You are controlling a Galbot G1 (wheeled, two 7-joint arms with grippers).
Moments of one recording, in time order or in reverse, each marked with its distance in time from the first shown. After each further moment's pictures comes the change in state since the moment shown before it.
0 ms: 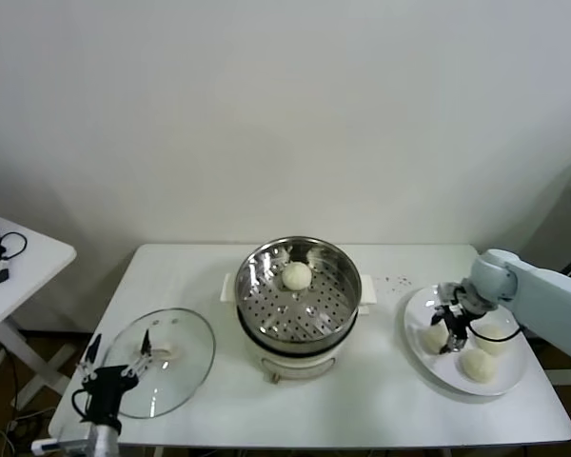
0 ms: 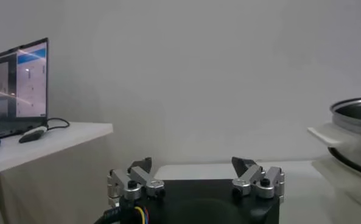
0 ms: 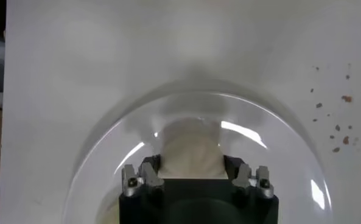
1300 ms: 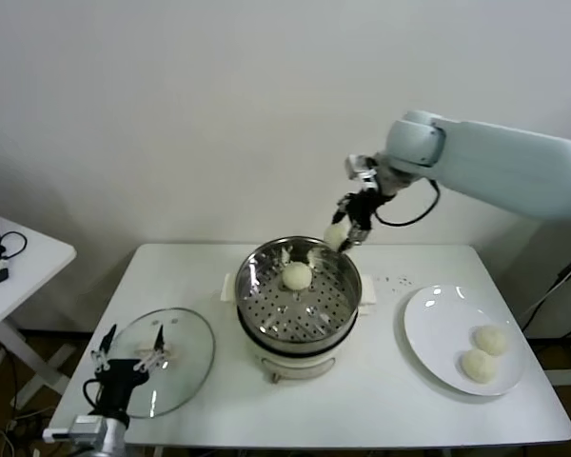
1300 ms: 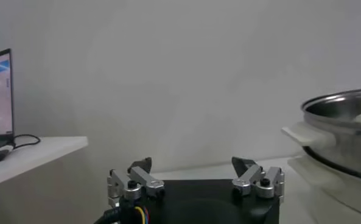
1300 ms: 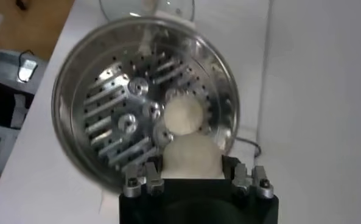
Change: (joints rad) left arm -0.016 0.083 0.058 0.000 0.010 0.002 0.003; right arm 0.658 0.482 -0.423 0.044 0.587 -0.097 0.043
